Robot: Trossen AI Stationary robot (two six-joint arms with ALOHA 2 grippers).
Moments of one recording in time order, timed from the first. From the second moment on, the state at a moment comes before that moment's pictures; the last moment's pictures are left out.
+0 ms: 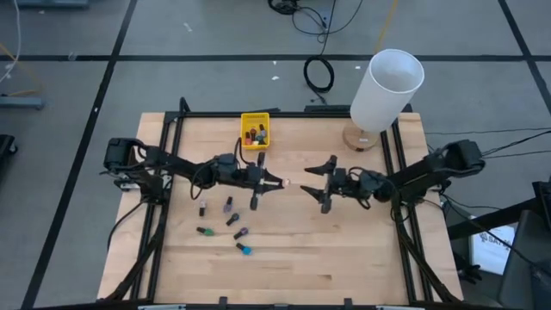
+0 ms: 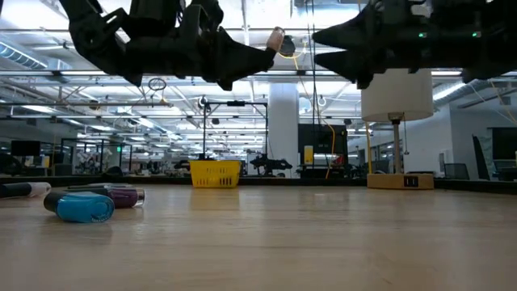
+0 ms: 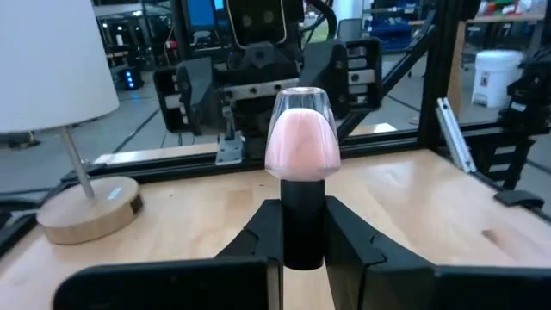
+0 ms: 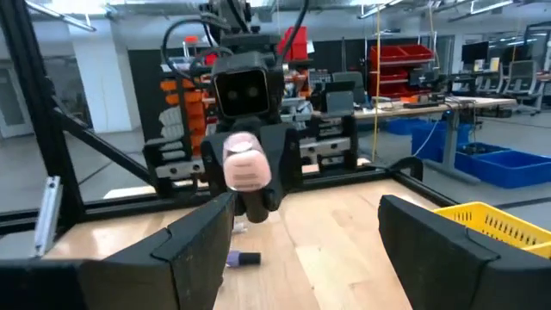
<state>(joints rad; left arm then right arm) 0.06 1.63 0.65 0.94 0.21 0.11 0.14 1.39 0.34 1.19 0.31 0.06</state>
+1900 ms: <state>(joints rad) 0.08 1.63 0.68 0.87 0.26 0.04 0.05 1.61 0.56 1.24 0.08 -0.01</state>
